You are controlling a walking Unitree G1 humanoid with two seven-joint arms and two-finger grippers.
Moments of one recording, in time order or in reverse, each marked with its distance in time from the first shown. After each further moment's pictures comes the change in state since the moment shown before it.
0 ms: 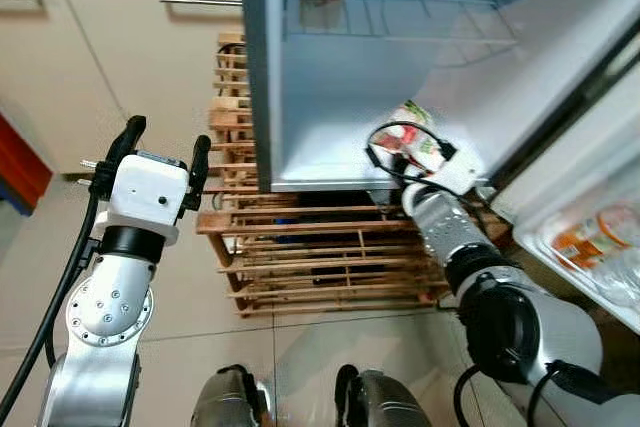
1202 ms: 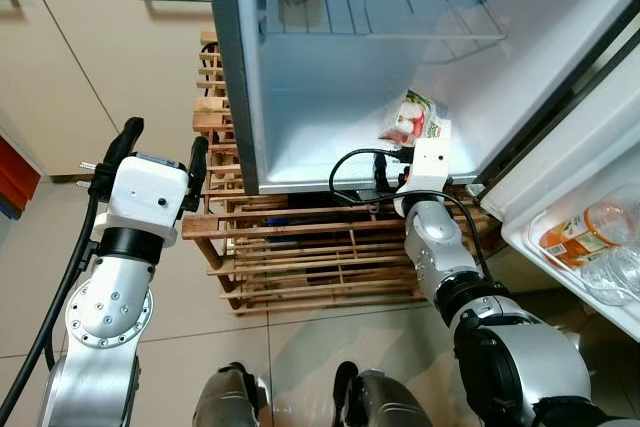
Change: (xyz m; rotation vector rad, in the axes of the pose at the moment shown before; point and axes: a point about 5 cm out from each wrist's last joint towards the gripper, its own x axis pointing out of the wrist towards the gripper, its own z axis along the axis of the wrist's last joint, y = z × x) left arm 0.000 -0.001 0.000 0.007 0.000 0.004; right arm -0.013 -0.012 0.013 -0.814 -0.312 -0.020
